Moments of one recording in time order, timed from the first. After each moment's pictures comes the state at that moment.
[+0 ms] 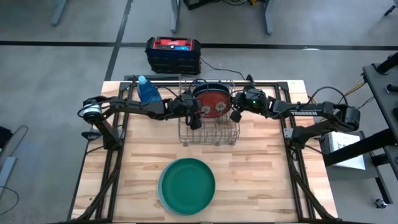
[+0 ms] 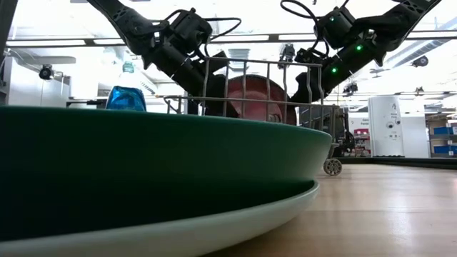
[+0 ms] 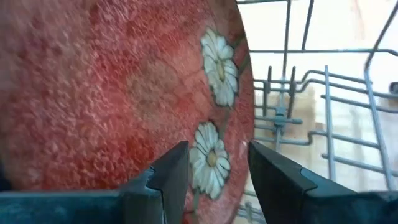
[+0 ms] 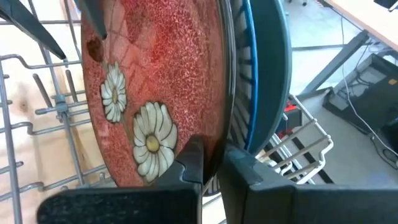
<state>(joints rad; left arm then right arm) 0.27 1.70 0.99 0.14 -0.19 0.18 -0.40 1.29 0.60 0.18 0.20 -0.23</state>
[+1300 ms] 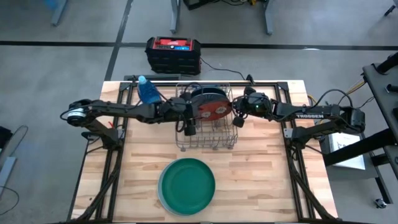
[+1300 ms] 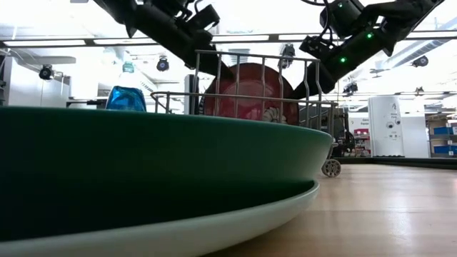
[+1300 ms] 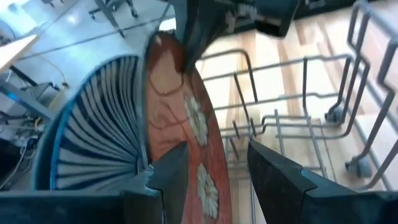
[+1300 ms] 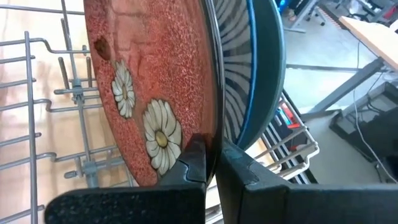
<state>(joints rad) 0.14 1.50 1.00 0.03 -0.17 0.30 -0.33 1.20 0.60 0.08 0.20 -0.31</state>
